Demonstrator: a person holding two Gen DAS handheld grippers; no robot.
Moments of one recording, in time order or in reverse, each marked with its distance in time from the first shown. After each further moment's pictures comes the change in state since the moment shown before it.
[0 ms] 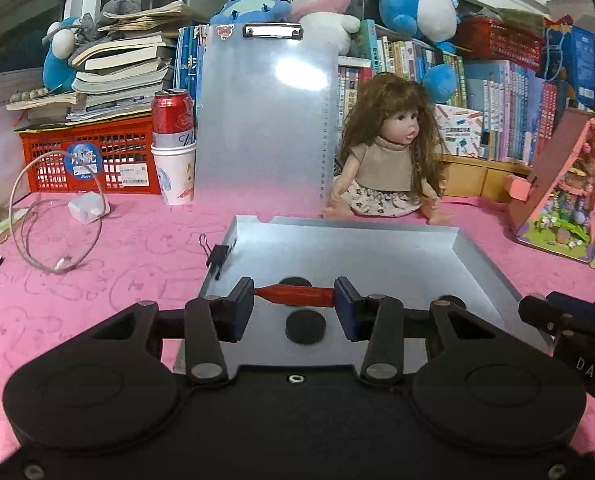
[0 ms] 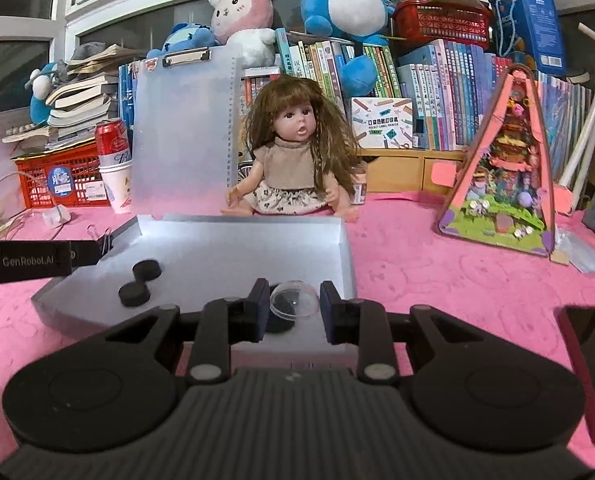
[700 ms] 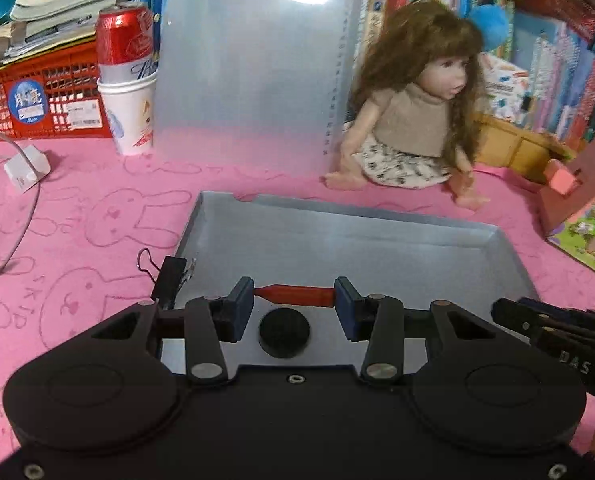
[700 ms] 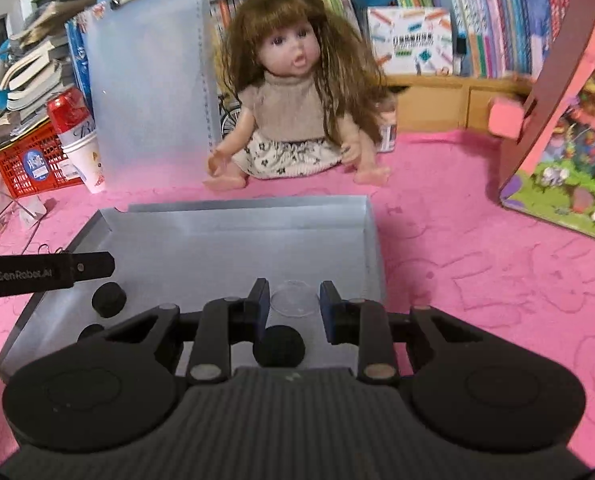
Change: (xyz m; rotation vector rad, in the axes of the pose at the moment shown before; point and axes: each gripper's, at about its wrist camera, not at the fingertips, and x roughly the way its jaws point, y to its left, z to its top) left arm 0.137 0.007 0.055 -0.063 0.295 -0.038; right arm 0.129 -0.022 0.047 0.106 0.311 0.086
